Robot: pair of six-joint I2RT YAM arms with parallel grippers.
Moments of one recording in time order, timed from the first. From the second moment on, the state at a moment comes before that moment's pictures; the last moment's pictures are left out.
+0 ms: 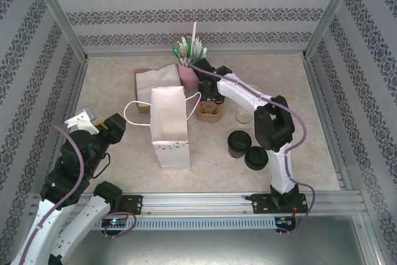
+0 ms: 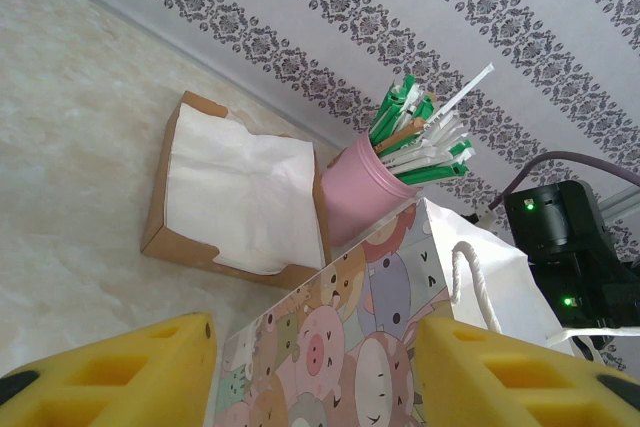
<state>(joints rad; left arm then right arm) -0.40 0.40 0.82 -0.69 -0.26 -0.74 0.58 2.11 1.80 -0.91 0.20 0.58</state>
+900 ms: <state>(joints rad) -0.40 0.41 0.82 -0.69 -0.25 -0.74 0.56 2.13 1.82 -0.90 0.21 0.58</state>
